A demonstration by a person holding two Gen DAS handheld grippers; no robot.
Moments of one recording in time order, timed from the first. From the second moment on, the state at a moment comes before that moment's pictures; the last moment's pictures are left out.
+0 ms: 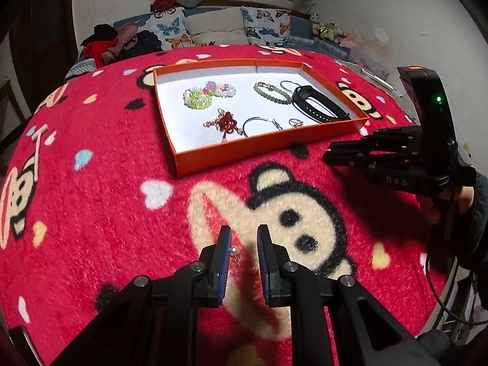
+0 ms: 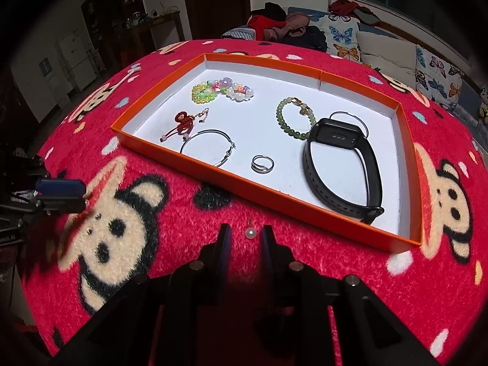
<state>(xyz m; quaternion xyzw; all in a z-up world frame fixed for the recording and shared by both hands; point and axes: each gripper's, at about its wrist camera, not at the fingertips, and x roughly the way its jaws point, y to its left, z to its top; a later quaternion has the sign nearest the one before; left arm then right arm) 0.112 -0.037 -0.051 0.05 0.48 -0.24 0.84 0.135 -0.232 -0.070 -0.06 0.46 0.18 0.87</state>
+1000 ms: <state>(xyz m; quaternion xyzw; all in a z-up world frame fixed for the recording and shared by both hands) 0.105 -0.043 -0.068 0.08 0.46 -0.22 0.85 0.137 -0.227 -0.073 -0.08 0.45 0.18 0.87</state>
